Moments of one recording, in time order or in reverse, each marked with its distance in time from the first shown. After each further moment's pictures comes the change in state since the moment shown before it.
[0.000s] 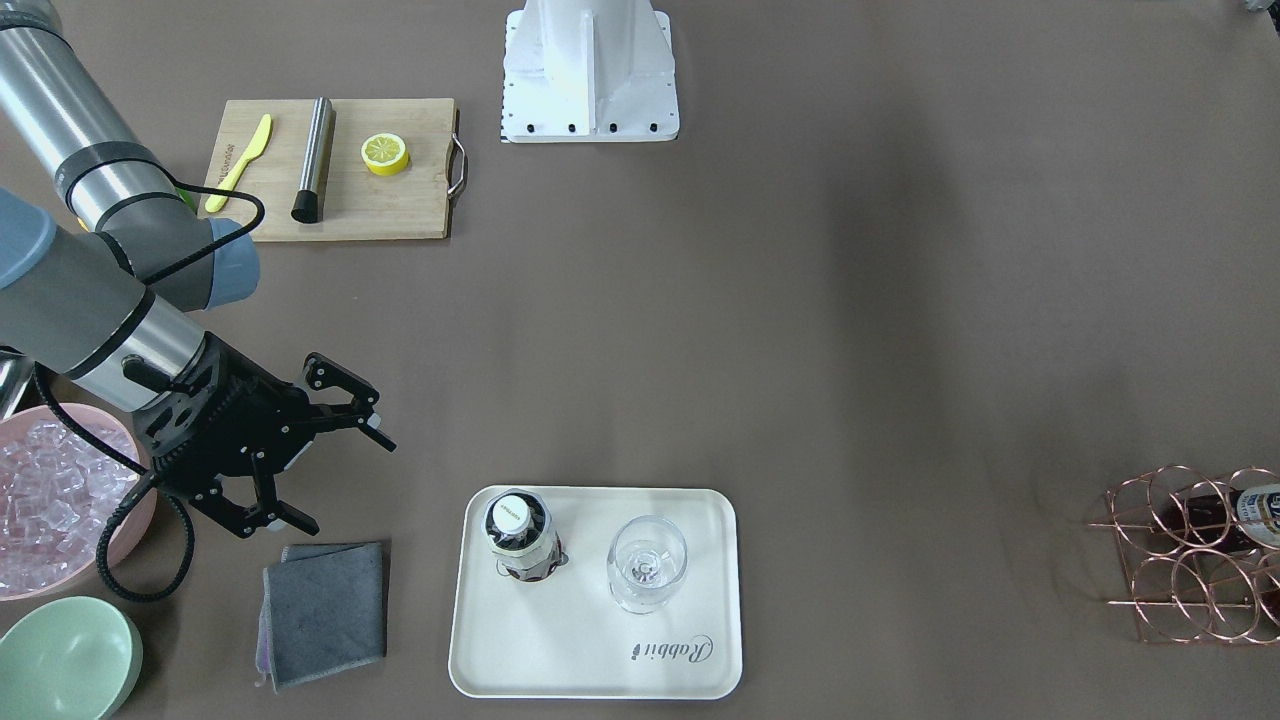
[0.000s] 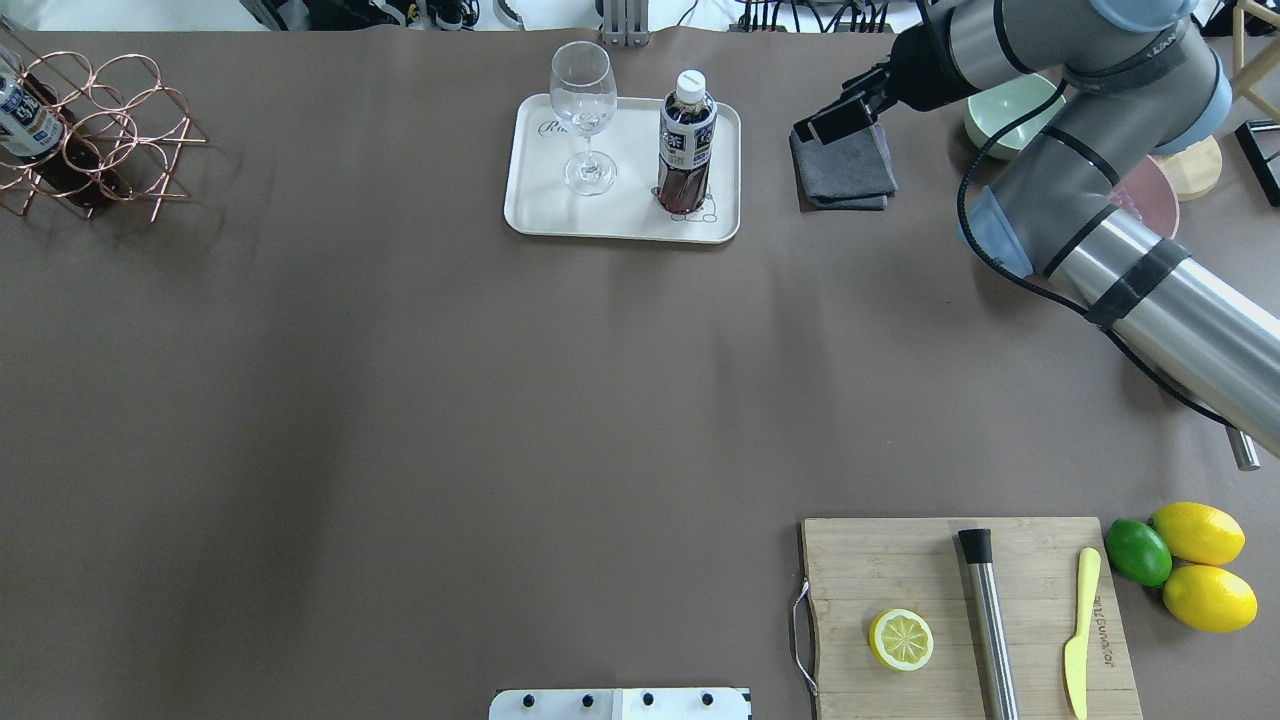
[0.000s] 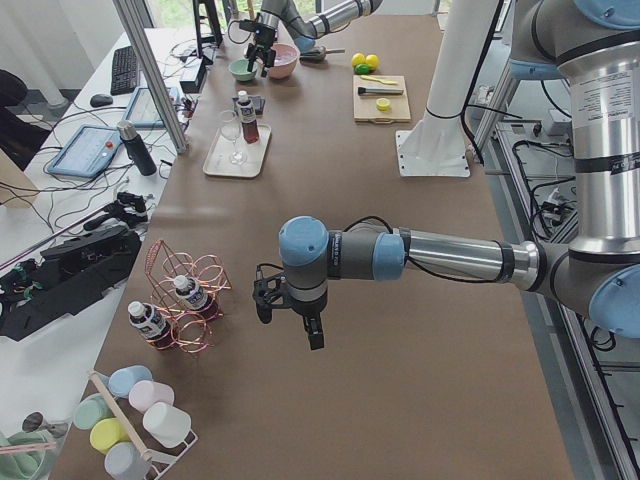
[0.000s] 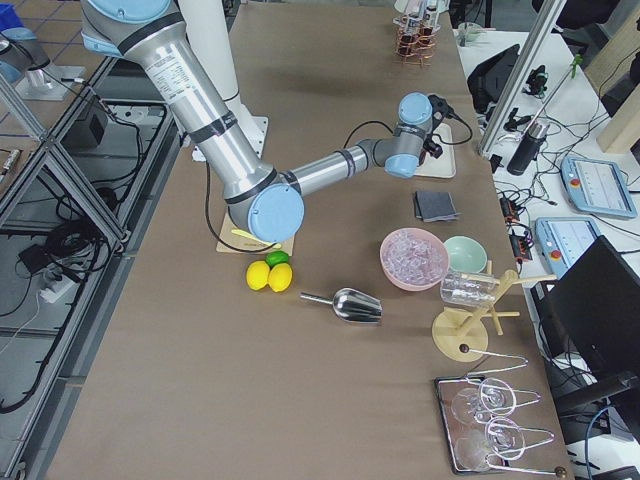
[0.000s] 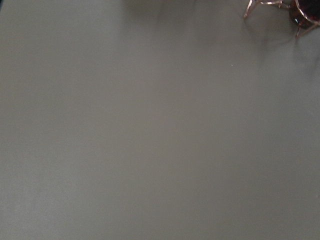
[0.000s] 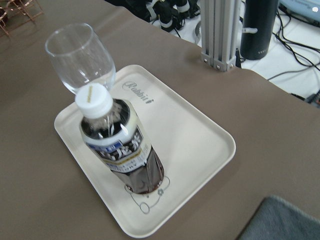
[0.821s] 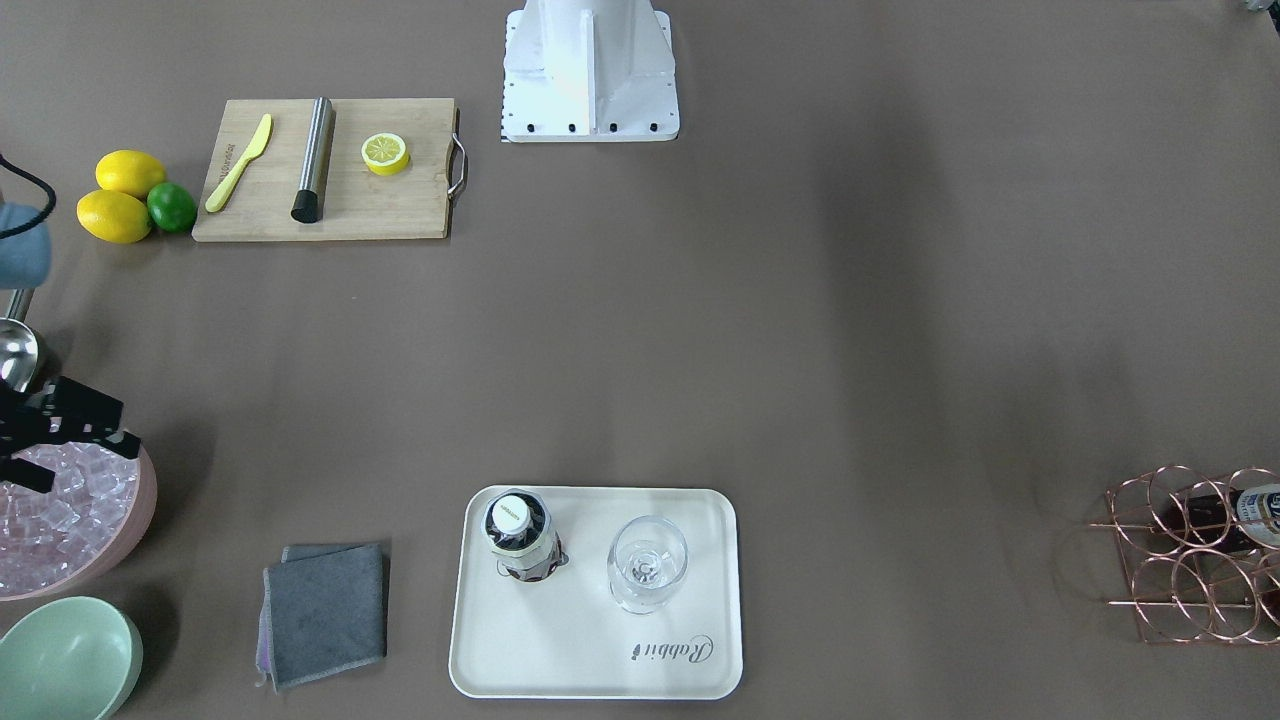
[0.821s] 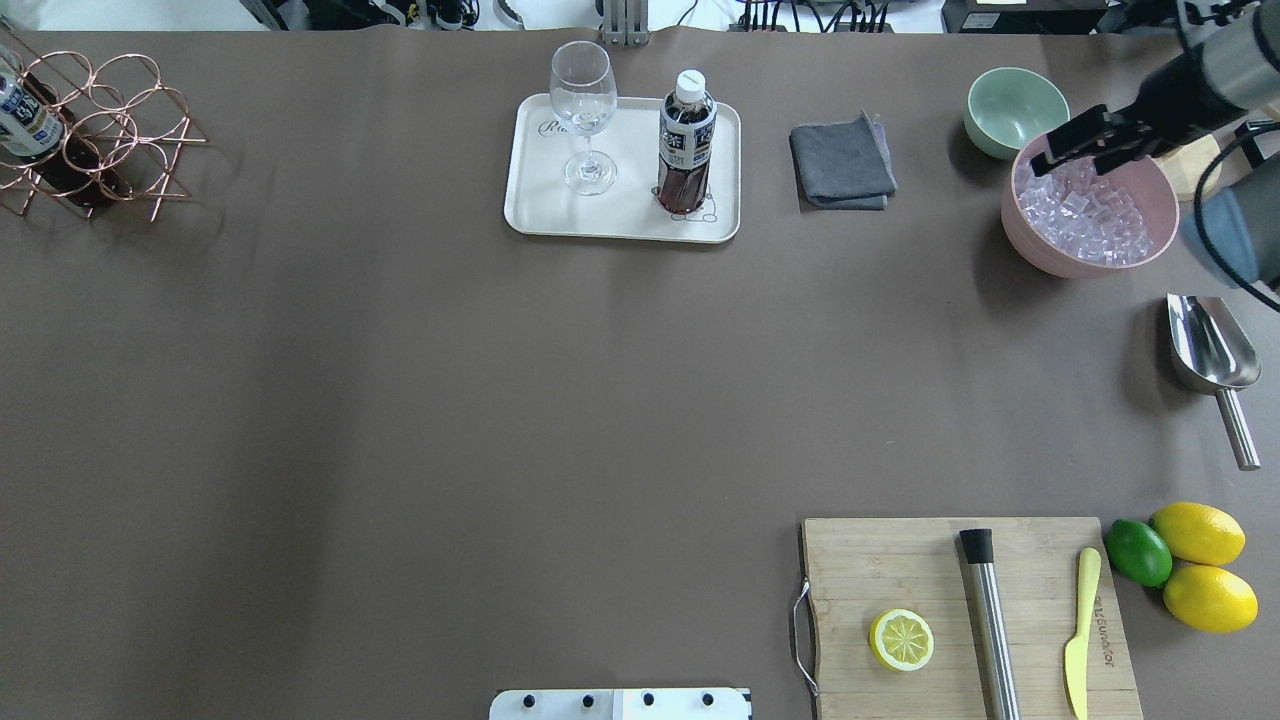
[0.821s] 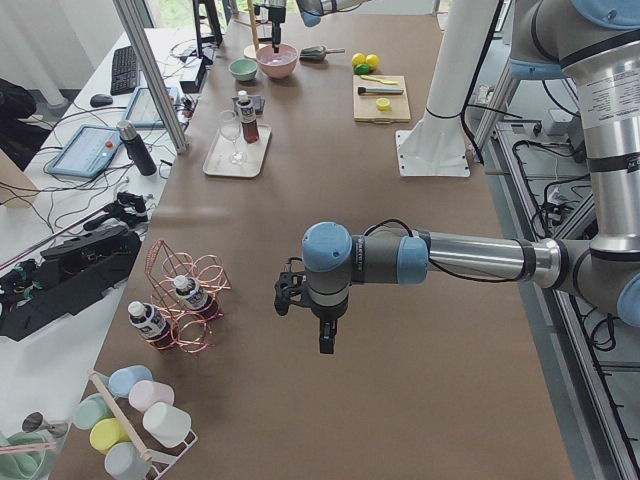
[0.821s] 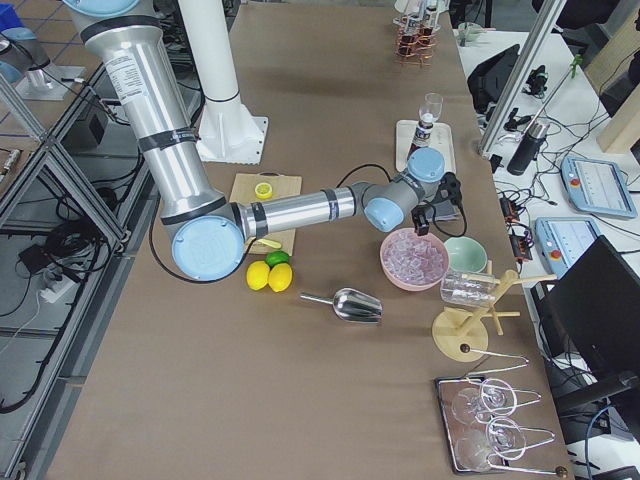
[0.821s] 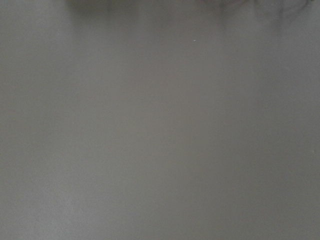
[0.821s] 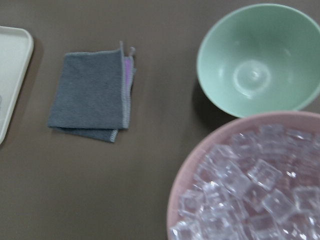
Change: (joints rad) left arm -0.003 0.094 -0.056 -0.011 -0.007 0.321; right arm 0.207 -0.268 0.108 -0.387 0.193 0.113
